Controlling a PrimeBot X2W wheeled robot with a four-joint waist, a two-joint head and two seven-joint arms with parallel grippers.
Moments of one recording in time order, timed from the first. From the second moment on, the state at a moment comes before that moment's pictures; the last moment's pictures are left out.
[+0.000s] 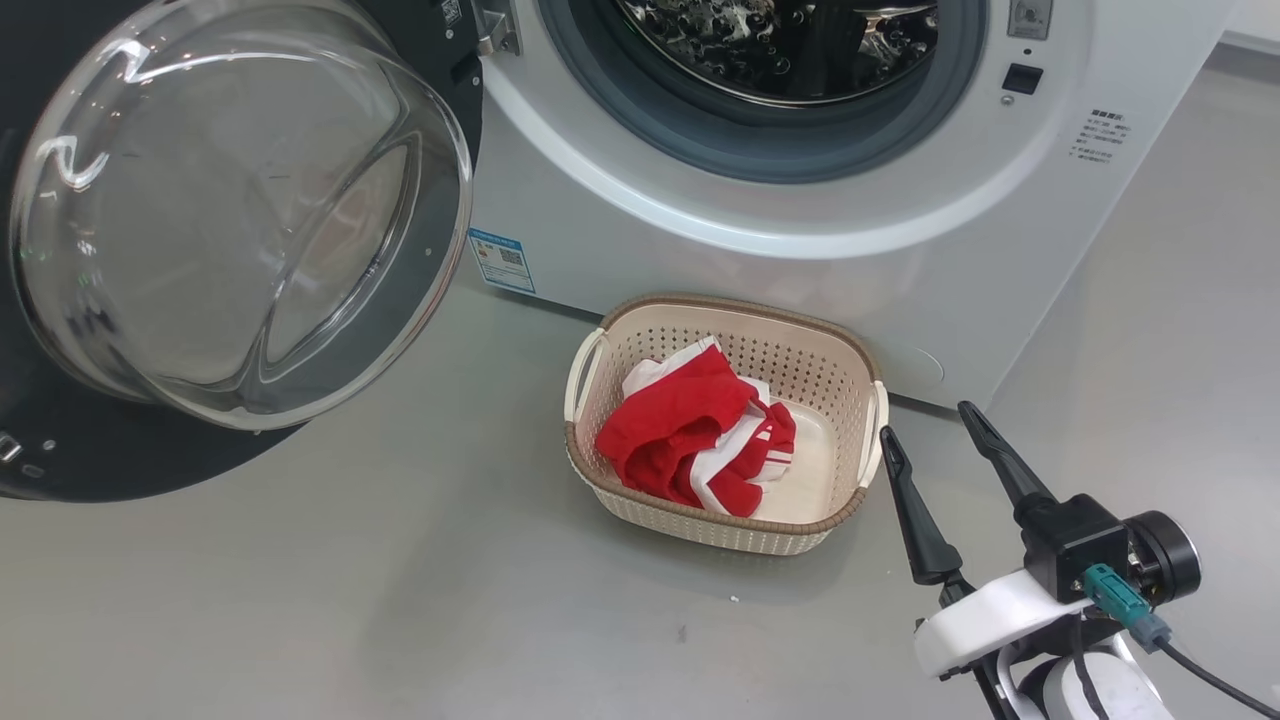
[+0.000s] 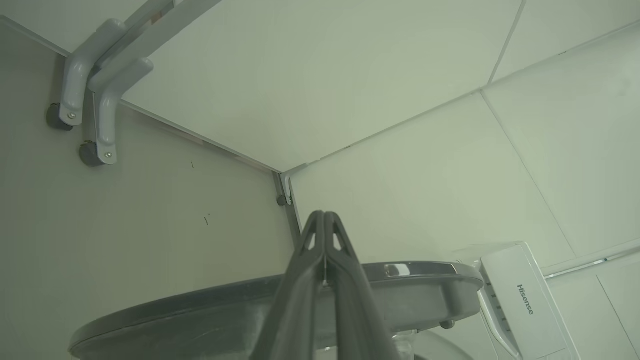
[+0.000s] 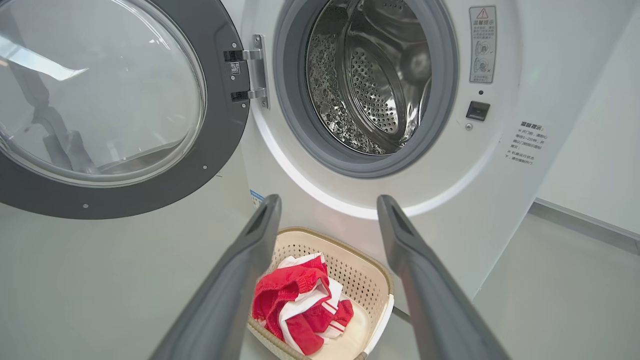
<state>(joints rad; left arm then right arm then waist) -0.43 0.49 0.35 0.37 -1.62 0.12 0.17 0.01 -0.16 0.31 -0.03 0.20 -0.06 -0.12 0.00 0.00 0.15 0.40</state>
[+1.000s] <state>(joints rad) -0.50 0.52 0.27 0.60 -1.63 0.09 0.29 -0.01 -0.19 0.31 -0.07 0.18 -0.06 -0.07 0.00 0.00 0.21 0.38</state>
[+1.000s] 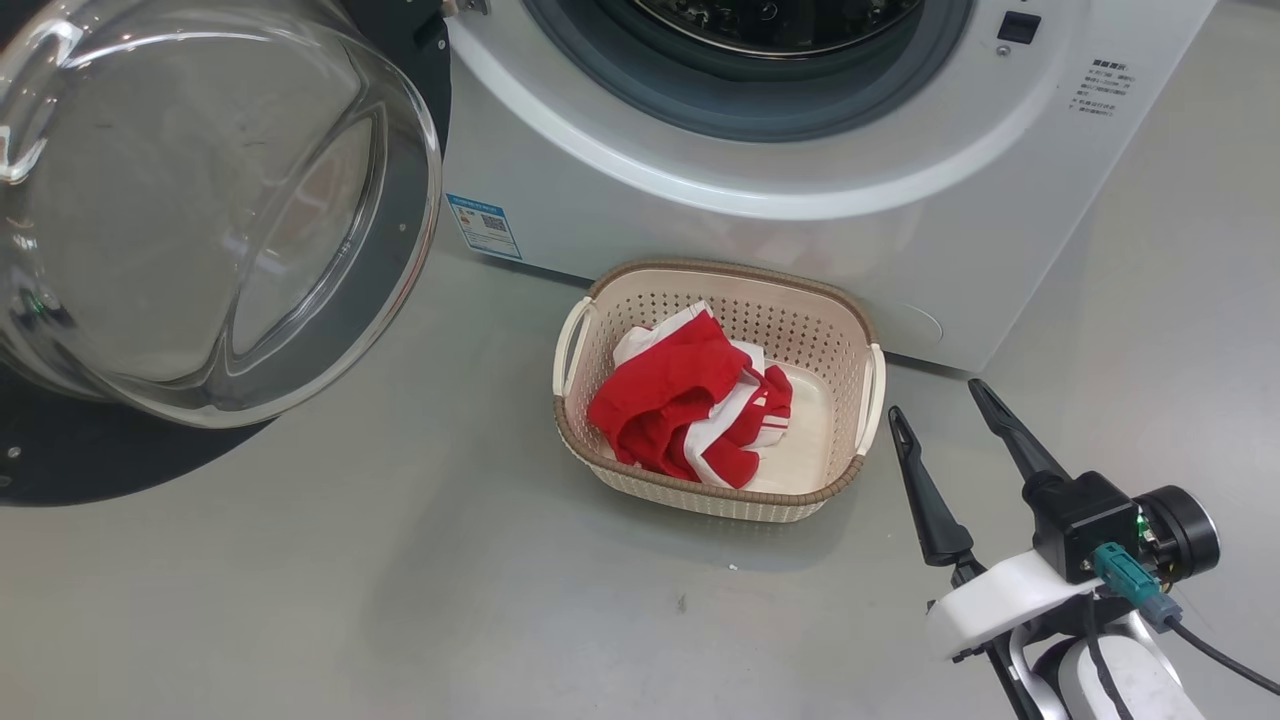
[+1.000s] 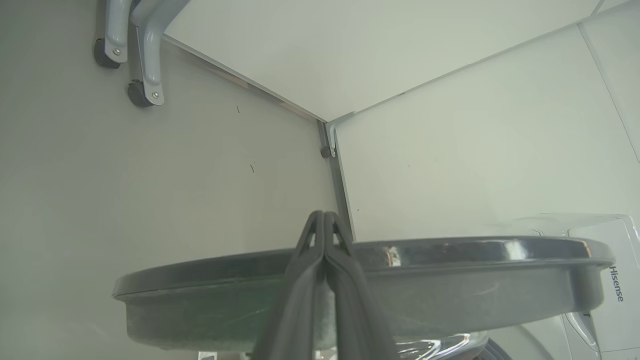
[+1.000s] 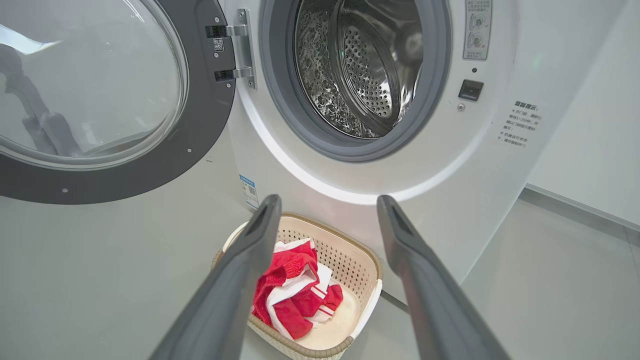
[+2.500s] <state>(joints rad) -0.50 0.48 0.20 0.60 -1.78 -0.11 0.71 -0.01 -0.18 0.33 -0.09 0.18 -0.06 -0.05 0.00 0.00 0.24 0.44</state>
